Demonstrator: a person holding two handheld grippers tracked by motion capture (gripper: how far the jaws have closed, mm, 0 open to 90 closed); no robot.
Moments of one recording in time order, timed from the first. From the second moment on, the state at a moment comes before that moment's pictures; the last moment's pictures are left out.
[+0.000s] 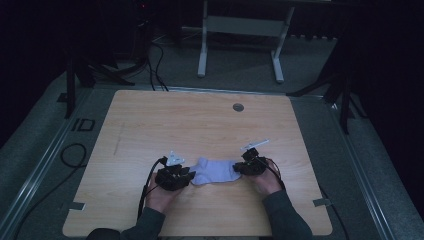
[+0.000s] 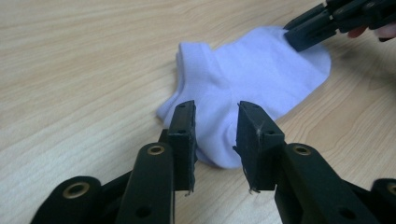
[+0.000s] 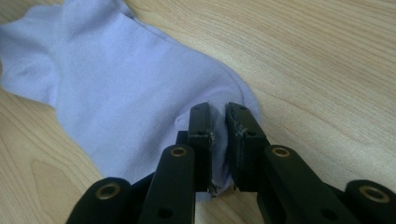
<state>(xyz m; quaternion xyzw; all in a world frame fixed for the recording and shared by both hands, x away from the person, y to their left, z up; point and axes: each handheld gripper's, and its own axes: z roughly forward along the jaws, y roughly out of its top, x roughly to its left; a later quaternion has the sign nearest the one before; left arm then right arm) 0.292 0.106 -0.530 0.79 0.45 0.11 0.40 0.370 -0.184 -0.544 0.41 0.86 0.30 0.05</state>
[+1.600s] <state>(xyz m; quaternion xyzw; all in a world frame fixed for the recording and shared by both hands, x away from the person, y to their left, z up) 0.309 0.077 -0.564 0.82 0.41 0.12 0.39 0.363 -0.194 -0.532 0.42 0.85 0.30 0.11</state>
